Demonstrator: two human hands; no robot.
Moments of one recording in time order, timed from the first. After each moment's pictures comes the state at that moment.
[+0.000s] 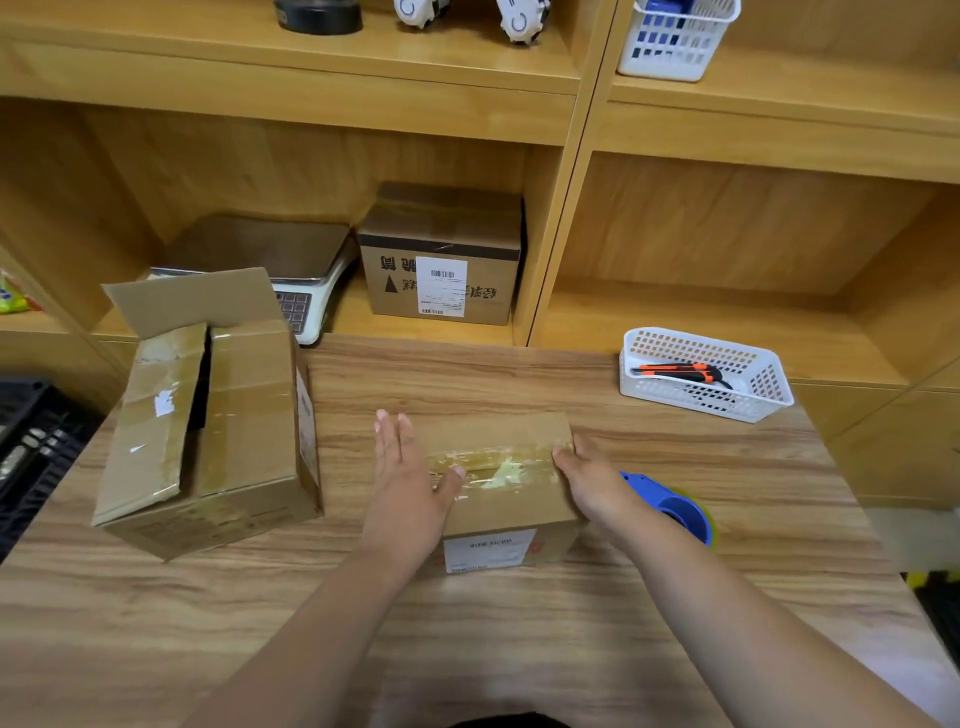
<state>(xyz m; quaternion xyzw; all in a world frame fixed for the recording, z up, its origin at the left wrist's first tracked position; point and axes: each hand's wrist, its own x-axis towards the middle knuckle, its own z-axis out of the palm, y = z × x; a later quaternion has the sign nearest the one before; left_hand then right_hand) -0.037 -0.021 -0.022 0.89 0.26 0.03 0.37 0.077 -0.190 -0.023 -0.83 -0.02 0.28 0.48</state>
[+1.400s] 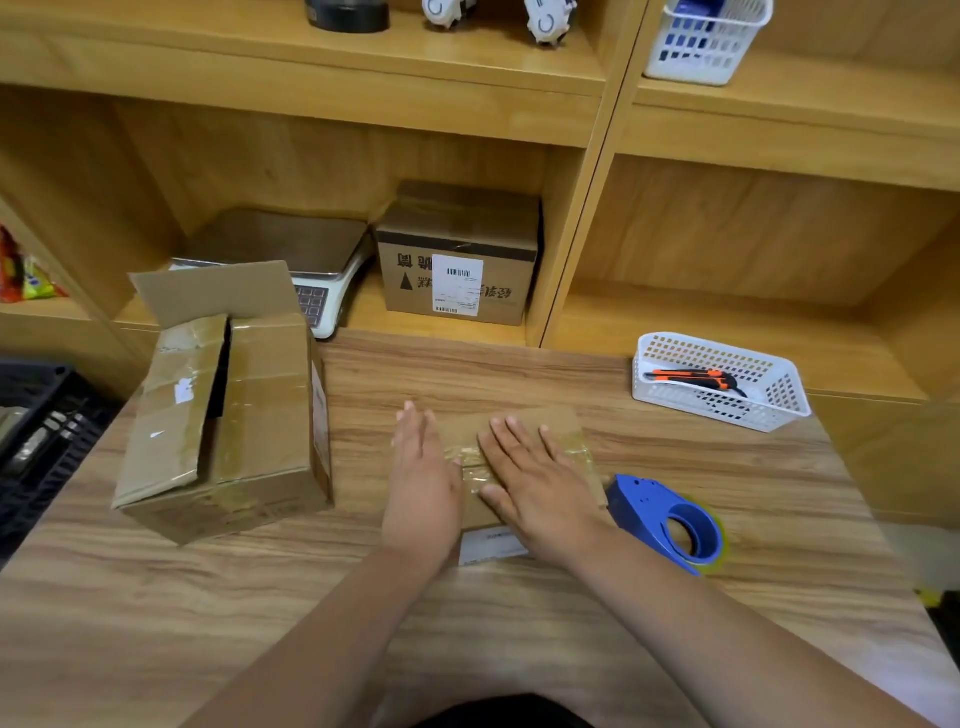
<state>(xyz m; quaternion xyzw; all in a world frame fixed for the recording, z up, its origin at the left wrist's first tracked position) -0.030 -0.026 -0.029 0.91 0.26 0.12 0.29 0.045 -0.152 -0.021 -0.88 -0.46 0.09 0.00</state>
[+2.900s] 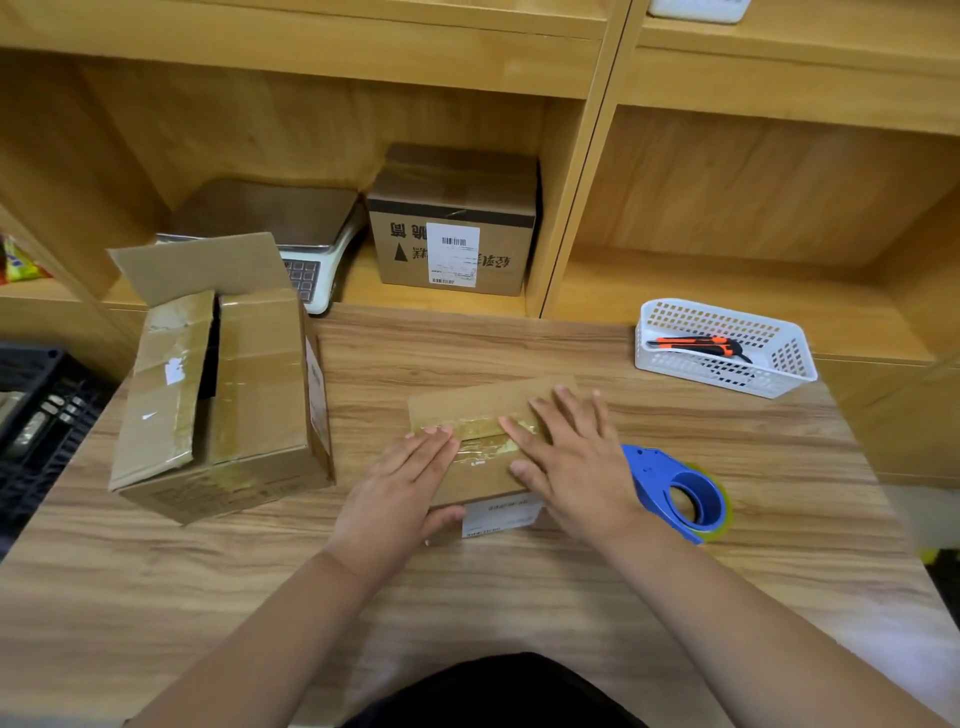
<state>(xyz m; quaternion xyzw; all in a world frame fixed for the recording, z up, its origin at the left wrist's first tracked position) -0.068 0.010 -0.060 1.00 0.01 0.03 0.04 0.052 -0.185 -0.031 -0.91 -0.40 -0.01 -0.06</state>
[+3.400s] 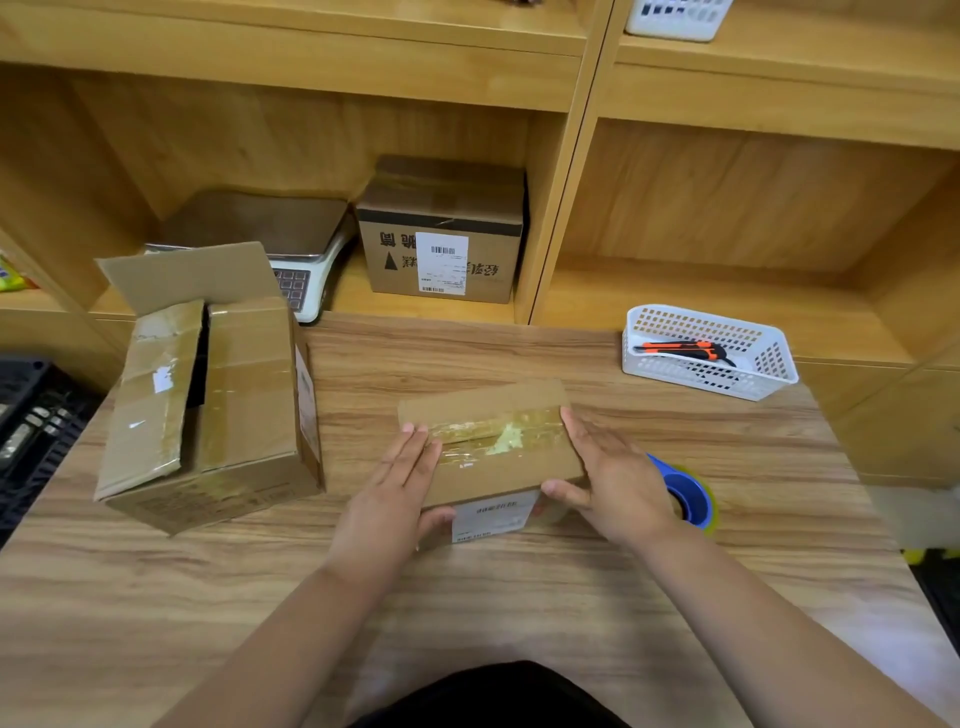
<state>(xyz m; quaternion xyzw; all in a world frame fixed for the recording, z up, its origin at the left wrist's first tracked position) -0.069 0.000 -0.058 0.99 0.07 0.01 0.08 0.062 -0.227 -0.022 -0.94 -0.32 0.10 0.06</state>
